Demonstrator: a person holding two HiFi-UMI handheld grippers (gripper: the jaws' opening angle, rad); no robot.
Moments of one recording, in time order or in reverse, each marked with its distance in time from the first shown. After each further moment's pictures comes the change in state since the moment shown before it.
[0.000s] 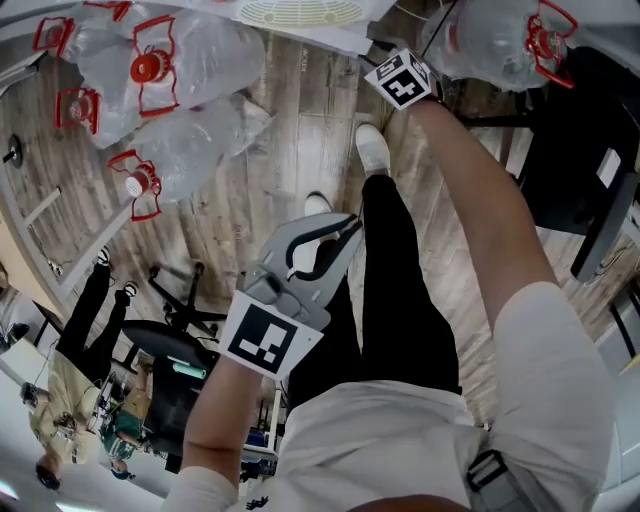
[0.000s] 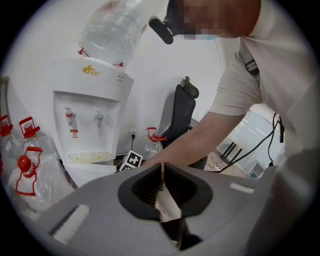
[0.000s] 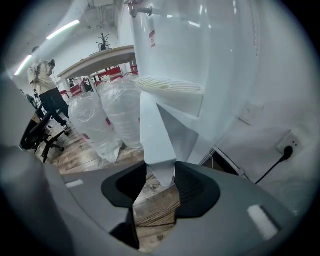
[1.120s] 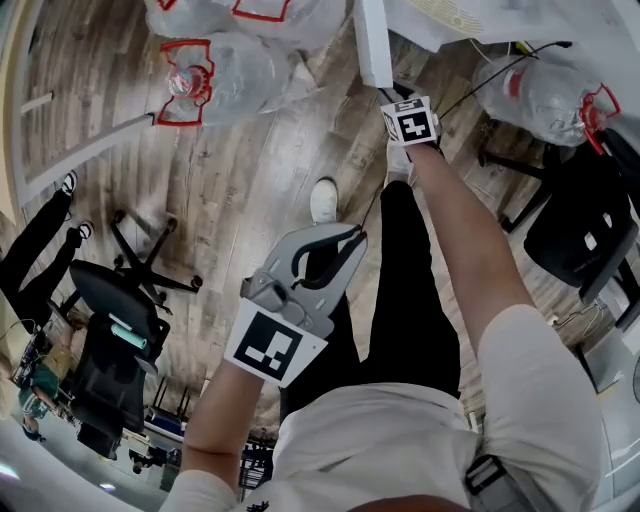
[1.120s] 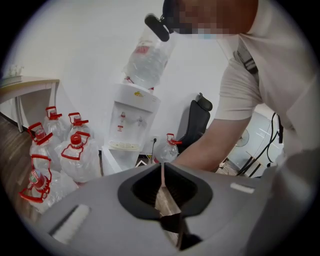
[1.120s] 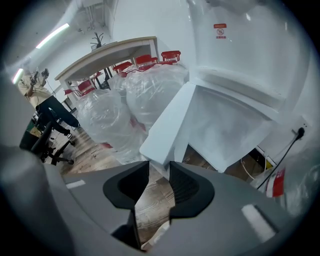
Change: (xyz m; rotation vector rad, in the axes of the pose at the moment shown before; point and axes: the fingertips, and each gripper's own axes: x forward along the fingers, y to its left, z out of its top) left arm -0.149 -0.003 -0.090 -0.143 -0.145 0.236; right arm 0.036 0.193 0.002 0.083 0.052 0.032
